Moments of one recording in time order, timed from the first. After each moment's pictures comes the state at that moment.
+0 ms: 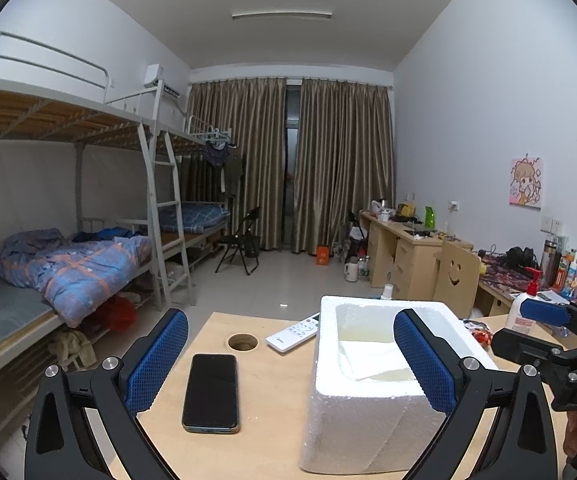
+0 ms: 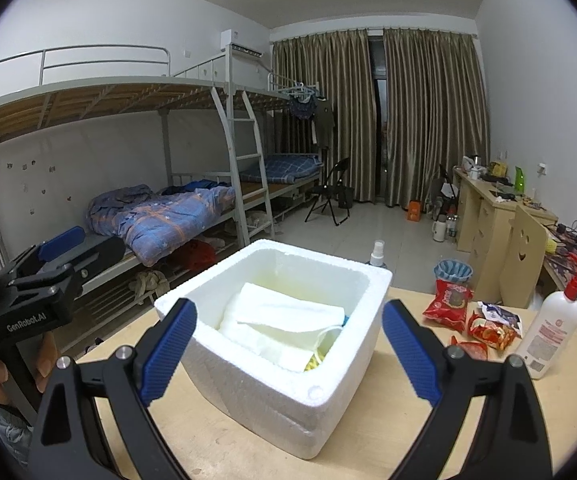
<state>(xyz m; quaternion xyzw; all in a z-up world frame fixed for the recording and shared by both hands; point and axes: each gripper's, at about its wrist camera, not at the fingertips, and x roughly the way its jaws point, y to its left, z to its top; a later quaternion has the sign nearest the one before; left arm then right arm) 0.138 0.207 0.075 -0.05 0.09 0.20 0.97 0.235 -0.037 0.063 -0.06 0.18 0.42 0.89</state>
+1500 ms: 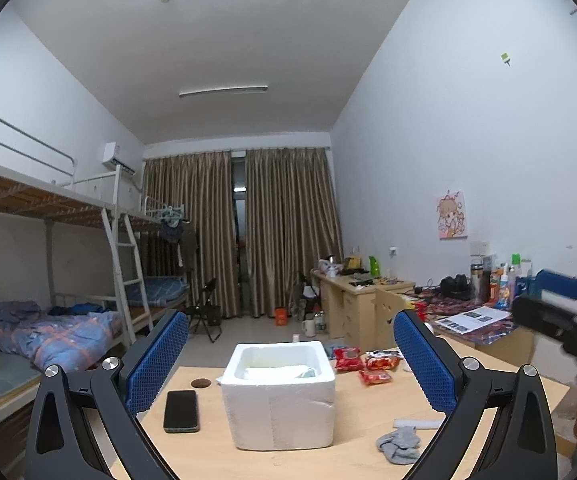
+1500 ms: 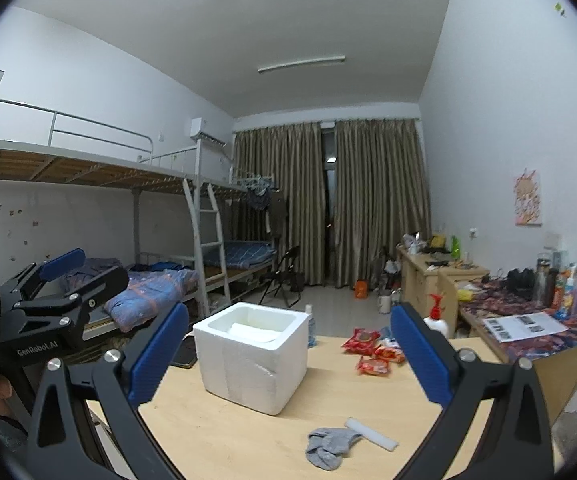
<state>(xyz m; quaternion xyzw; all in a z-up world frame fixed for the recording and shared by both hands) -0.037 0.034 0.138 0.03 -0.02 0.12 0.99 0.077 -0.203 0.113 0.00 0.01 0.34 0.94</state>
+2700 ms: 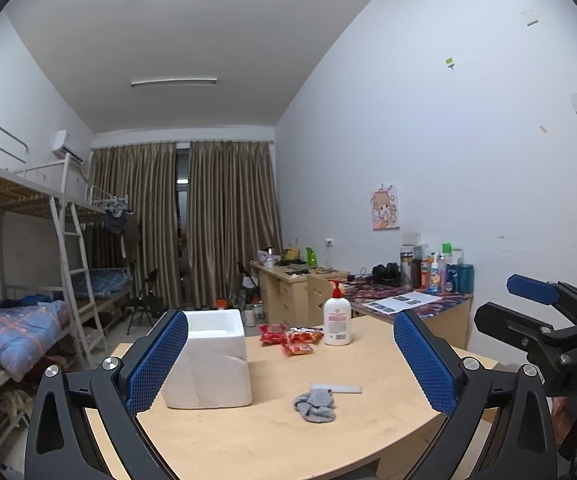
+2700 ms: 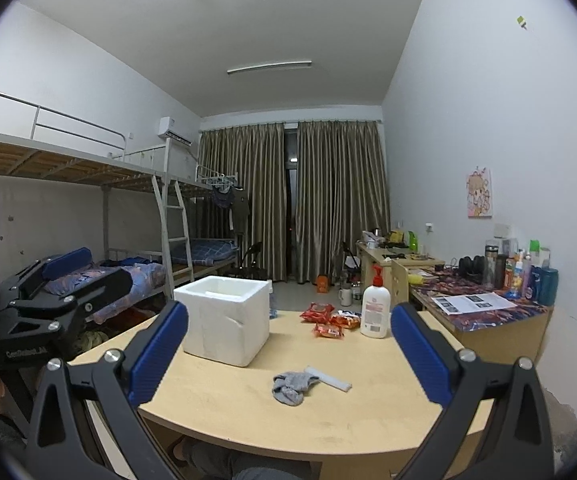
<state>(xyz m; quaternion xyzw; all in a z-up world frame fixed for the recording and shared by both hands) -0.100 -0.033 0.095 0.03 -0.01 0.01 1.00 0.010 -0.265 0.060 0.00 0.02 0.27 0.96</state>
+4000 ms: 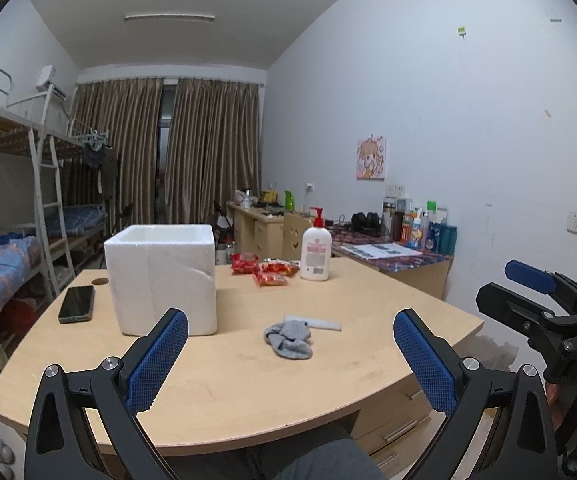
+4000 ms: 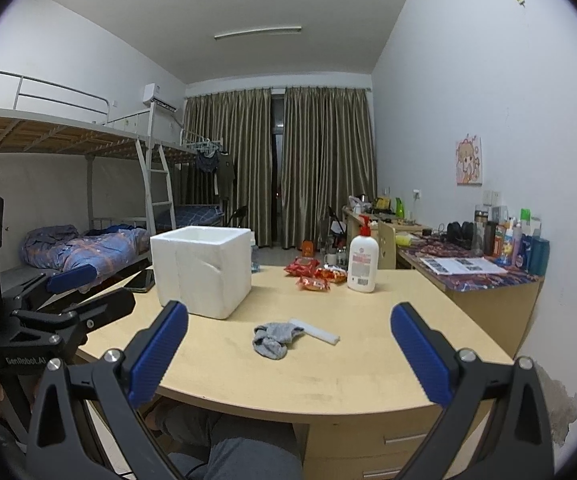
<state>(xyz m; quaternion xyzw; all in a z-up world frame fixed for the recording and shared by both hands) -0.050 -0.021 0.019 -0.03 0.10 -0.04 0.99 0.030 -0.262 0.011 -0.02 0.08 0.24 0.97</state>
